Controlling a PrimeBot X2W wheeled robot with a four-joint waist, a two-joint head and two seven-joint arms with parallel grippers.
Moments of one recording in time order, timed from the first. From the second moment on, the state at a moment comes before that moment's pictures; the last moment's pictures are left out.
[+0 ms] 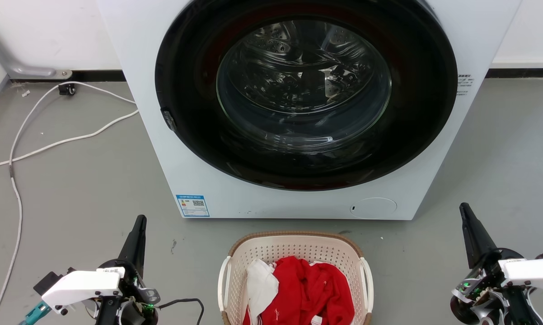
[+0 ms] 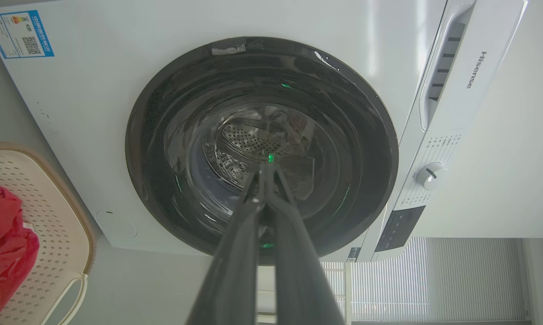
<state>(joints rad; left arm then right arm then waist) -0.10 0.06 0.10 0.25 -1.62 -0.13 0.10 -0.10 -0.06 -0.10 0.24 1.62 0.13 0.11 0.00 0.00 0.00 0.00</state>
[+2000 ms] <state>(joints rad) -0.04 0.05 0.18 0.18 -1.32 -0.11 -0.03 -0.04 -0.05 -0.13 0.15 1.22 0.13 -0.03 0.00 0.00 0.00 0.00</state>
